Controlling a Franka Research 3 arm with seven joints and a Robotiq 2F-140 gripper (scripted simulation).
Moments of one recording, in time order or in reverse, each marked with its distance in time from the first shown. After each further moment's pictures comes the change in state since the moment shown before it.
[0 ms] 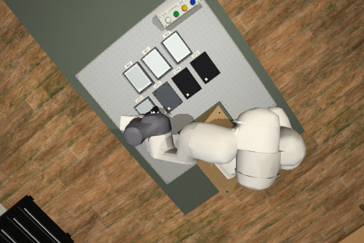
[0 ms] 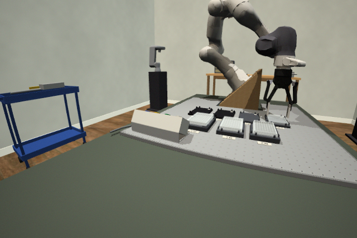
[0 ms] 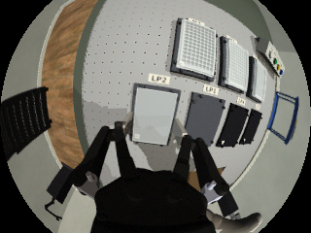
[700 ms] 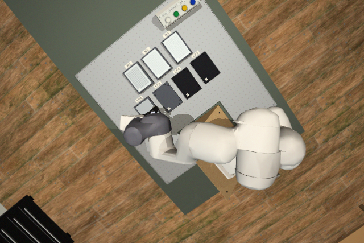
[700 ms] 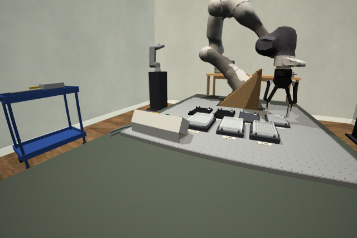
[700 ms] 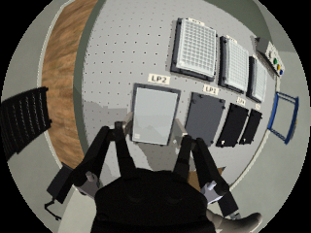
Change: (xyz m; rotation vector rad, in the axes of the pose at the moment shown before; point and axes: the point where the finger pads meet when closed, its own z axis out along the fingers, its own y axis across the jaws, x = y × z) arm 0.000 0.000 0.000 0.000 0.000 0.000
